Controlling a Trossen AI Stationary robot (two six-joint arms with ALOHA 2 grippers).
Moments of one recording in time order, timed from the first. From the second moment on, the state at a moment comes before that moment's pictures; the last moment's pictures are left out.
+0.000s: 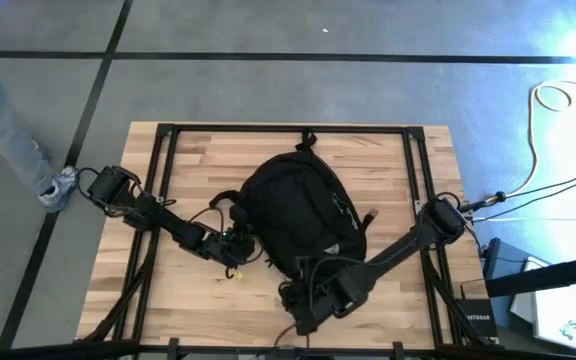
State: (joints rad) left arm -0.38 1.74 0.58 0.29 -0.86 0.24; right arm 0.63 2.04 1.63 -0.59 0.41 0.37
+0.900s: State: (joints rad) left arm -0.43 1.74 0.58 0.25 -0.91 0.17; right arm 0.84 1.79 1.40 -0.85 0.60 0.82
